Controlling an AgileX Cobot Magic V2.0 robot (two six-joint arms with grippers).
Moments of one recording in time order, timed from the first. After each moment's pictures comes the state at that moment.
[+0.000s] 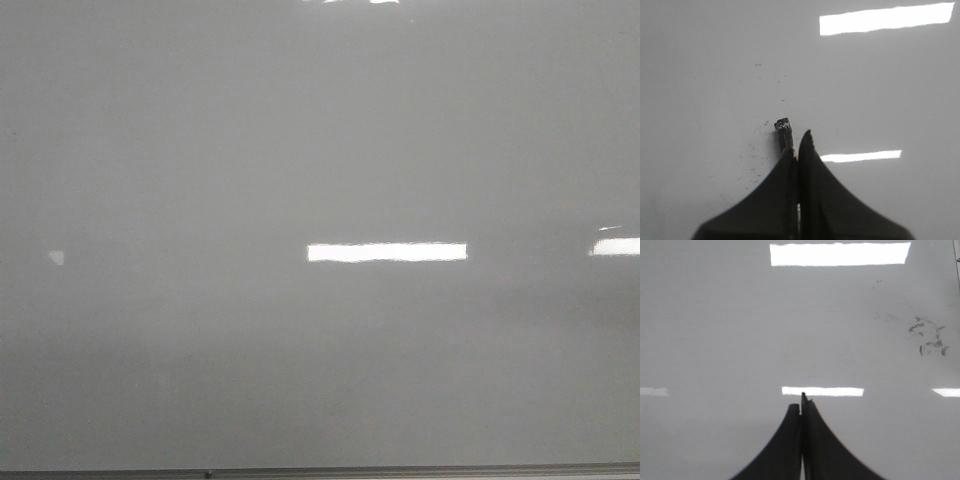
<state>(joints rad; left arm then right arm) -0.02 -0.01 0.01 -0.01 -0.02 0.07 -0.01 -0.01 0.03 -0.05 -0.04 0.09</state>
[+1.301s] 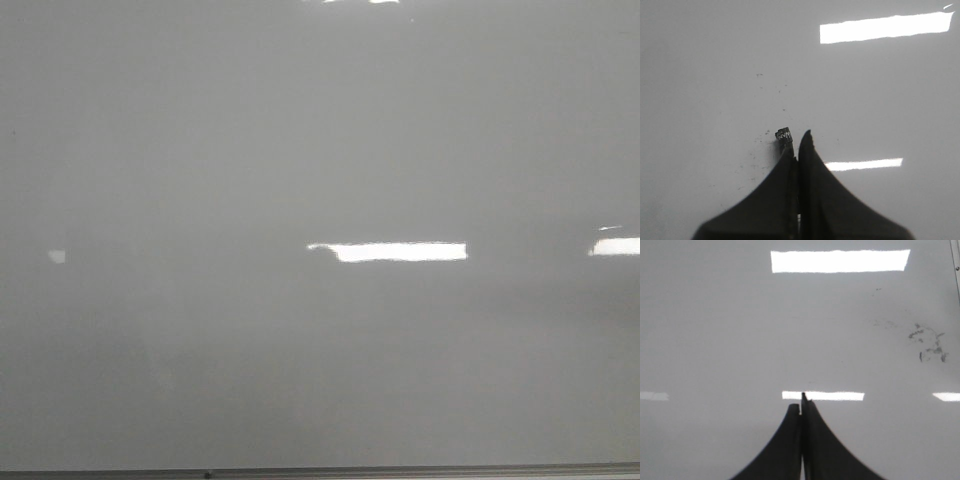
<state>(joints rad) -0.02 -0.01 0.01 -0.01 -0.05 0.07 -0.01 -0.01 0.02 -0.05 -0.05 0.09</state>
